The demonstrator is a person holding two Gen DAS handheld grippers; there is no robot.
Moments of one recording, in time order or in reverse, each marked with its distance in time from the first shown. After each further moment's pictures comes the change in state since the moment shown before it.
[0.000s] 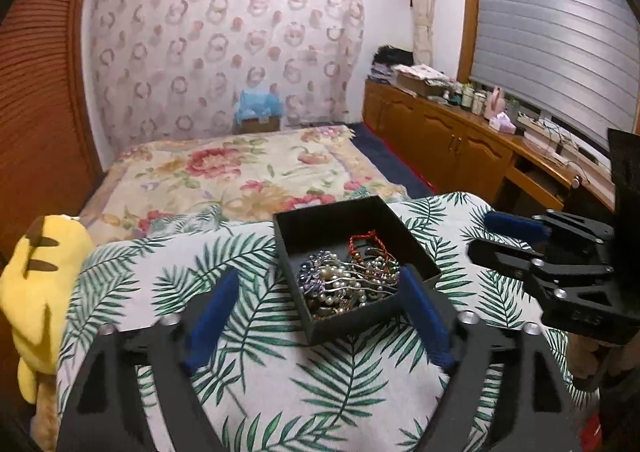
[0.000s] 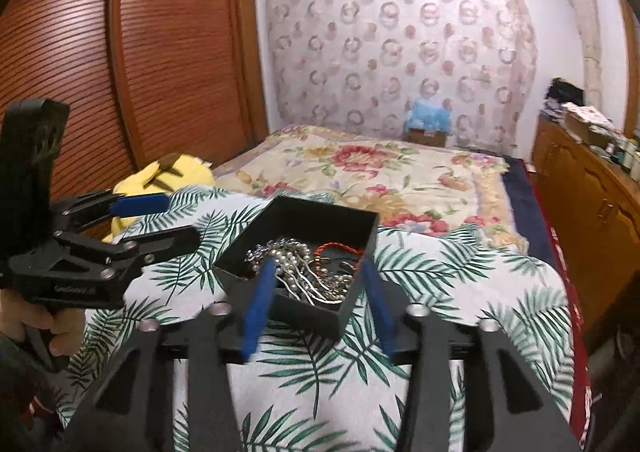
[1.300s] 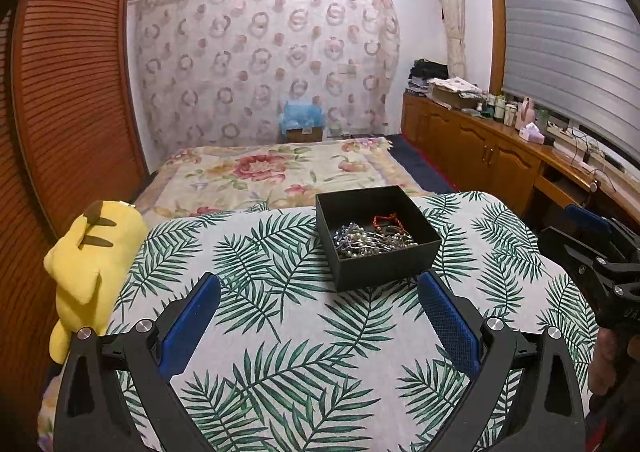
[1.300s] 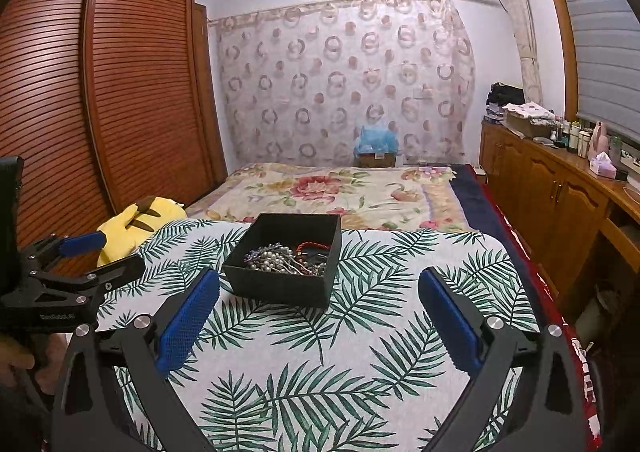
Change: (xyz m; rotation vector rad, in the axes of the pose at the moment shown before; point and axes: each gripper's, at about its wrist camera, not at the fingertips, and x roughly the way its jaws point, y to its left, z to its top) left arm -0.070 -0.010 -0.036 -0.027 -0.040 0.155; right arm -0.079 0.016 -0.036 0.119 -0.133 -0.150
